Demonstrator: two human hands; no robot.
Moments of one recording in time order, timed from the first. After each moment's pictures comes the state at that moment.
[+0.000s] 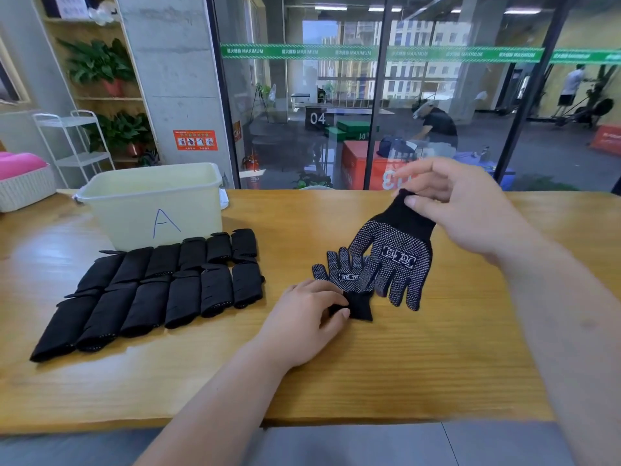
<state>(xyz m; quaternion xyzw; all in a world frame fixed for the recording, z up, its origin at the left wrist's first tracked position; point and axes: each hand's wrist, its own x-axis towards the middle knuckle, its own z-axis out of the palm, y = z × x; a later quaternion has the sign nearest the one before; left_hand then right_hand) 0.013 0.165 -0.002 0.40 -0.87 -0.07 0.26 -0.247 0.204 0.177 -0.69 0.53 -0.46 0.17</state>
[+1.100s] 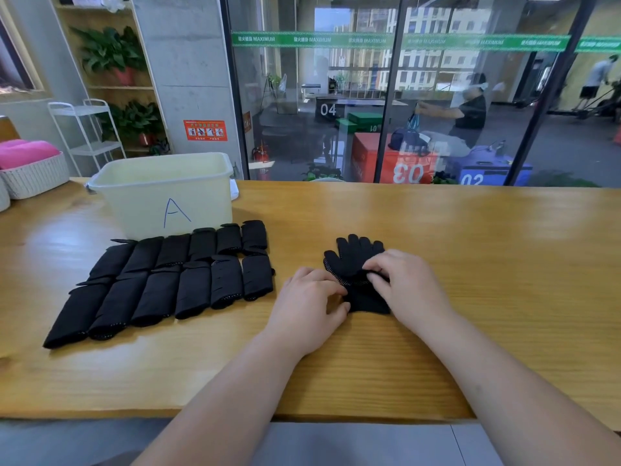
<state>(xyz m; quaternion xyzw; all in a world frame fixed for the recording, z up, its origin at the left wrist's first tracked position) 0.015 0.159 -0.007 0.47 -0.83 -0.05 0.29 -0.203 0.165 0.023 -0.75 0.58 -0.32 -0.05</state>
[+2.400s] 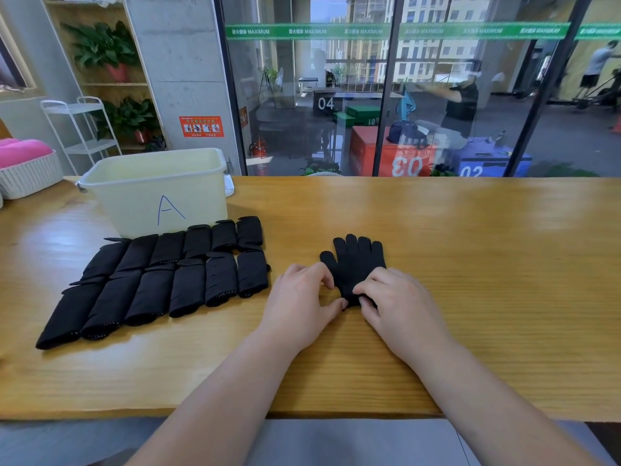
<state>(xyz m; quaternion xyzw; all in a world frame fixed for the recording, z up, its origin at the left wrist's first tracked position) 0.015 0.171 0.005 0.52 -0.79 -0.10 0.31 -0.189 0.201 -0.003 -0.78 0.54 -0.29 -0.14</state>
